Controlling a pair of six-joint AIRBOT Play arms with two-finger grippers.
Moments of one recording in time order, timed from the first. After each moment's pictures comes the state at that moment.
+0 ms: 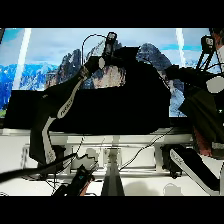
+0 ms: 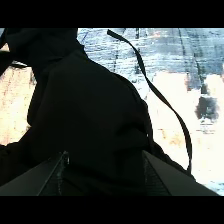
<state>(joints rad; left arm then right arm) -0.53 -2.11 1.82 1.20 -0.36 -1.29 -0.03 -0.90 0.89 -1.26 0.79 1.45</state>
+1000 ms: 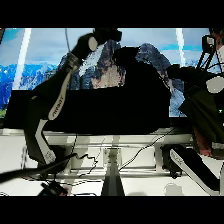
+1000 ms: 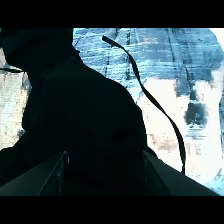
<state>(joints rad) -0.46 -1.97 1.99 1.20 -0.37 -1.29 -0.03 -0.90 0.89 -1.28 0.77 1.45</state>
